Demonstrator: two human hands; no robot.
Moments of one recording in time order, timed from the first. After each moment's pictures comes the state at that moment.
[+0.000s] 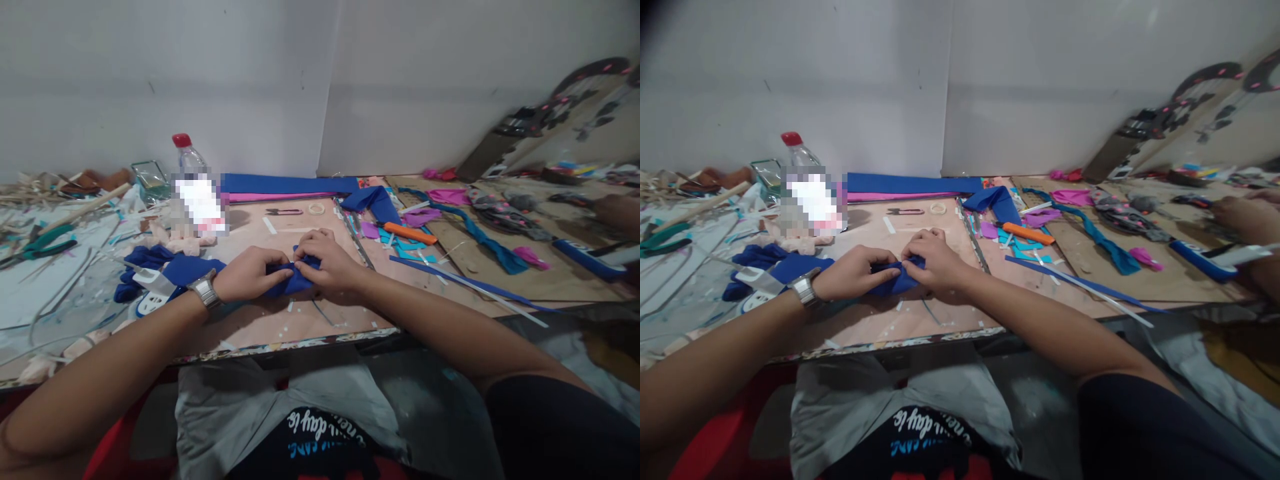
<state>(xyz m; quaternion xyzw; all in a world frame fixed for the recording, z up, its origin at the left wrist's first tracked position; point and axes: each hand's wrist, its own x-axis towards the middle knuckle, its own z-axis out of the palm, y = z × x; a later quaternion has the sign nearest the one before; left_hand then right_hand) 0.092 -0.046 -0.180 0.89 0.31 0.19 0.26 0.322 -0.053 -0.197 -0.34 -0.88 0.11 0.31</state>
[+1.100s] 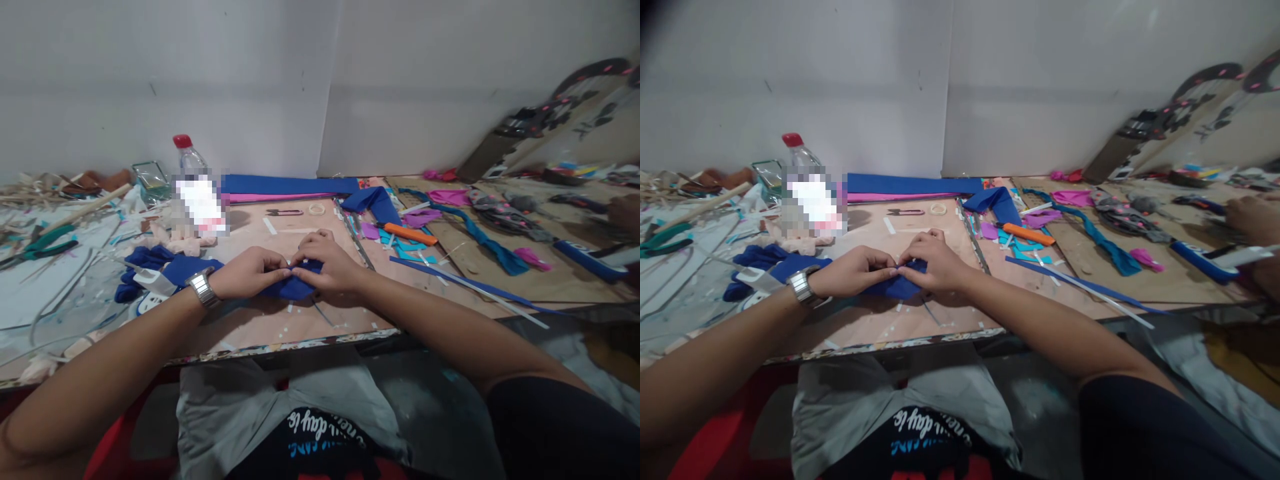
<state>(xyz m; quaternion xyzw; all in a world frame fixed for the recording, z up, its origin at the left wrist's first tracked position) 0.088 -0.040 -0.179 0.86 0.31 0.15 0.38 0.324 -0.054 -0.196 -0.31 -0.89 0.12 0.32</state>
